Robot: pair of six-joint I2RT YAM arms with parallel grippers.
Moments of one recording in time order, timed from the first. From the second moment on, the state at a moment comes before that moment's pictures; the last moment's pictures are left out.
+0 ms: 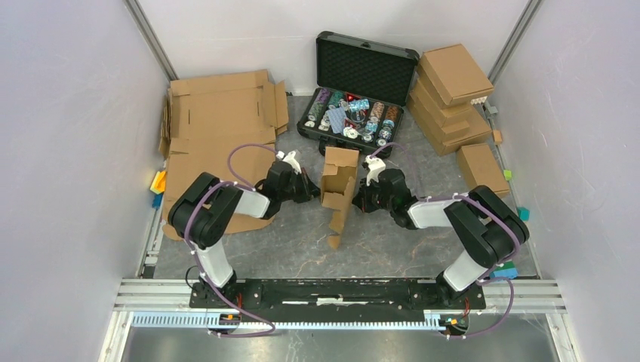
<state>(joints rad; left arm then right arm) -0.50 1.80 0.65 0.59 0.30 -0.71 0.57 1.63 0.54 0.50 -0.21 0.29</state>
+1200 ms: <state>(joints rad) -0.59 1.66 0.54 0.58 0.19 -0.74 0.57 1.59 0.53 0.45 -0.20 0.25</state>
